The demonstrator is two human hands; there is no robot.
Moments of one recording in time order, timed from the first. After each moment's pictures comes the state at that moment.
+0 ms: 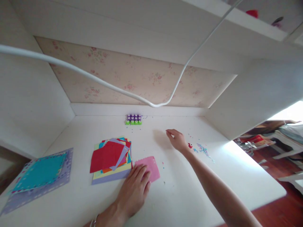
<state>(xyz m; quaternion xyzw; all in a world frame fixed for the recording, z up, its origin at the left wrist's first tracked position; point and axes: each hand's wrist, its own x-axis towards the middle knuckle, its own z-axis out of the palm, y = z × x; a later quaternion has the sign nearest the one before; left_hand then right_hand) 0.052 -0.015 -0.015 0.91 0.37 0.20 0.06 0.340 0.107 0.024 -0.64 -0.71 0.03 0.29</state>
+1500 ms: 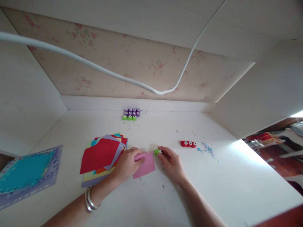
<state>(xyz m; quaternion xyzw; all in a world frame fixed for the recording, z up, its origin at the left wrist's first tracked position) 0.060 0.072 -0.006 0.81 0.46 0.24 0.28 0.280 0.026 -0.023 -0.60 -0.57 0.31 0.47</state>
